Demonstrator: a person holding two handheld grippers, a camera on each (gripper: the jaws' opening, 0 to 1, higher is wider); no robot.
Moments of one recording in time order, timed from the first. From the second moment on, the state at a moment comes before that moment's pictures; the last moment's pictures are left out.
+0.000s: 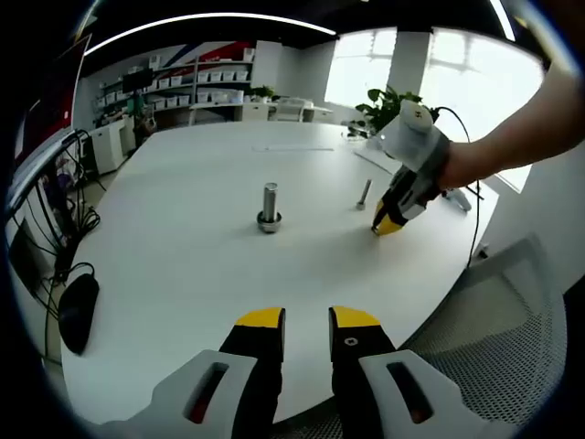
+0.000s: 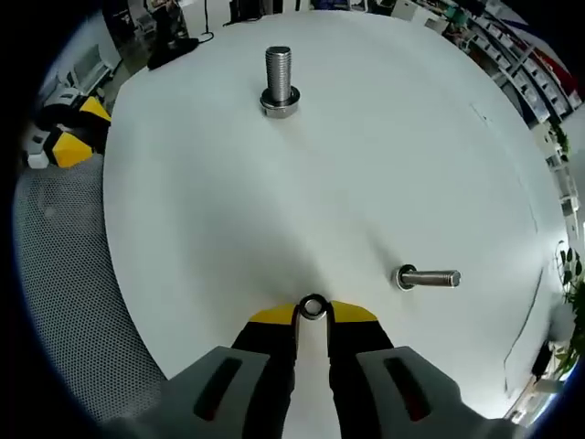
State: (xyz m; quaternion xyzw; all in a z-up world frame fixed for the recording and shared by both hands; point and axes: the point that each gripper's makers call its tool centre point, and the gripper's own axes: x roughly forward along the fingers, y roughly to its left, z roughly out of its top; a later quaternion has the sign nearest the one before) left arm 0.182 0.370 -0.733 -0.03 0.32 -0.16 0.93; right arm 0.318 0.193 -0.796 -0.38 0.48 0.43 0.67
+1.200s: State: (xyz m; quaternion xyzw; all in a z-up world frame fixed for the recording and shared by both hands) left arm 0.182 0.373 -0.735 -0.03 0.33 -0.16 0.93; right arm 0.386 0.190 -0.735 -0.36 0.38 0.39 0.76
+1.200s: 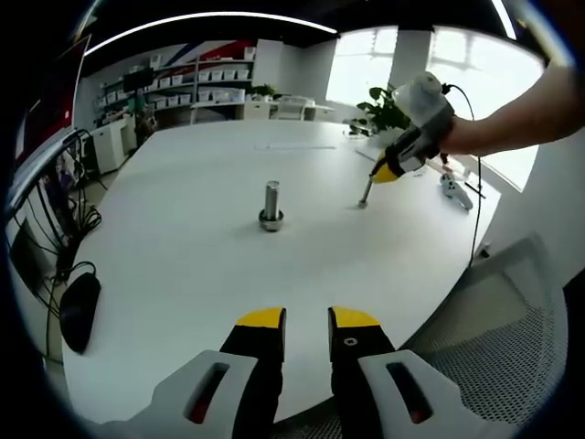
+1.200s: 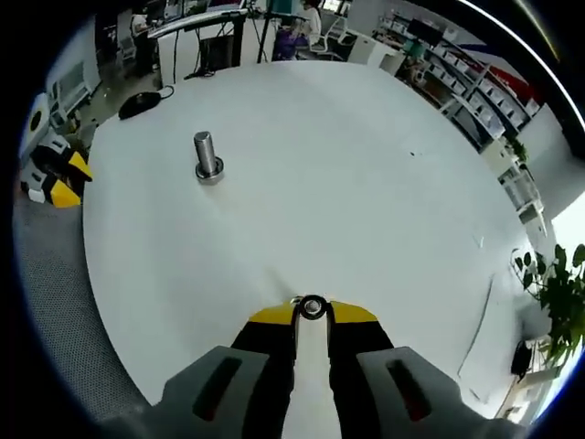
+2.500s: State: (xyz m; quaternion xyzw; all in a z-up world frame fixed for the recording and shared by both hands) left arm 0.178 0.374 -0.745 -0.02 0.35 -0.15 0.92; right arm 0.396 0.189 -0.787 -0.33 0.45 0.40 0.73
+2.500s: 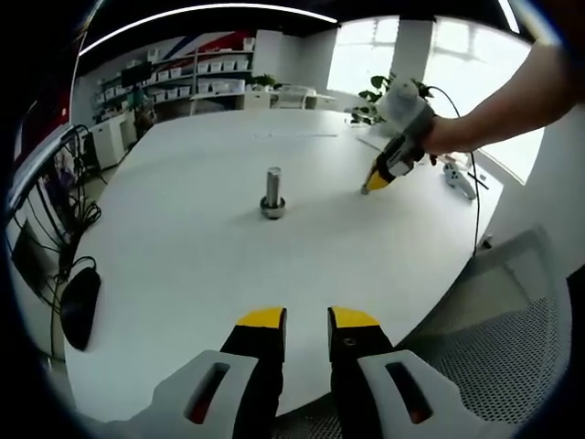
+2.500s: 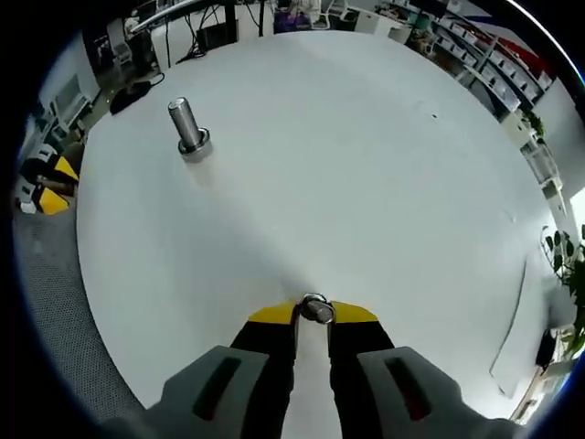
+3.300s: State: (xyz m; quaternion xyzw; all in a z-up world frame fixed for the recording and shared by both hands) left arm 0.179 0.370 -0.742 -0.03 0.34 -0.16 0.92; right arm 0.391 0.177 -0.771 -0.32 0.44 0.38 0.75
